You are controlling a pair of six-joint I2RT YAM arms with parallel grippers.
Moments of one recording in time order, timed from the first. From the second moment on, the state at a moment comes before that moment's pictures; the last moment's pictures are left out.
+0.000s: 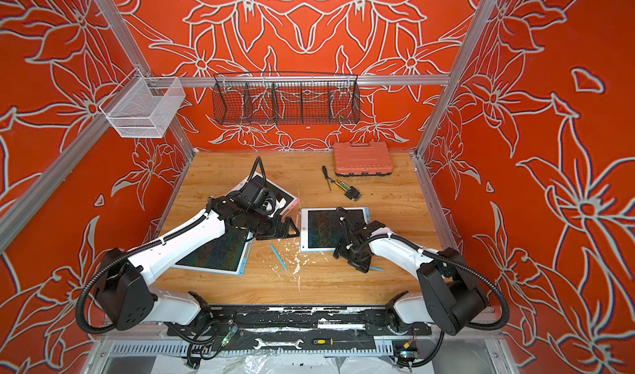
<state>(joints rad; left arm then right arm) -0.56 1.41 1.13 -0.78 0.49 -0.54 0.54 1.36 0.70 -0.74 -0.15 0.99</state>
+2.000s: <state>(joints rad) -0.54 1.37 1.12 -0.78 0.46 -0.47 0.51 1.46 0.93 -1.10 0.02 0.59</state>
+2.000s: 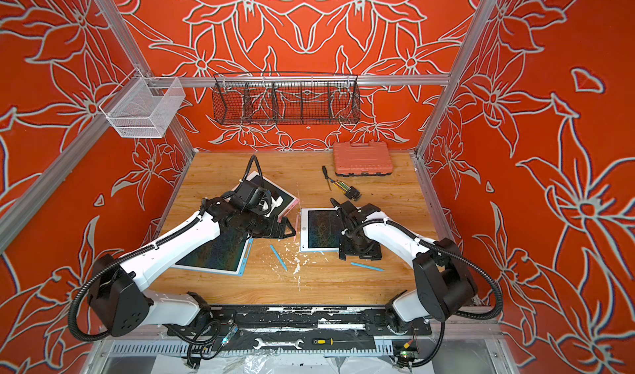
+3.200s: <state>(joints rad) -0.54 1.40 1.11 -0.75 0.51 -0.48 0.39 1.51 0.80 -0.99 -0.08 0.60</state>
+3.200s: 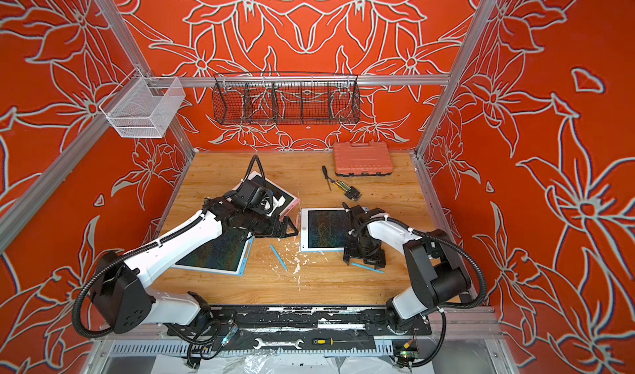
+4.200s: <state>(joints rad) -0.52 1.43 1.11 -0.74 0.54 -0.47 0.41 1.44 0.73 -0.98 -0.15 0.68</state>
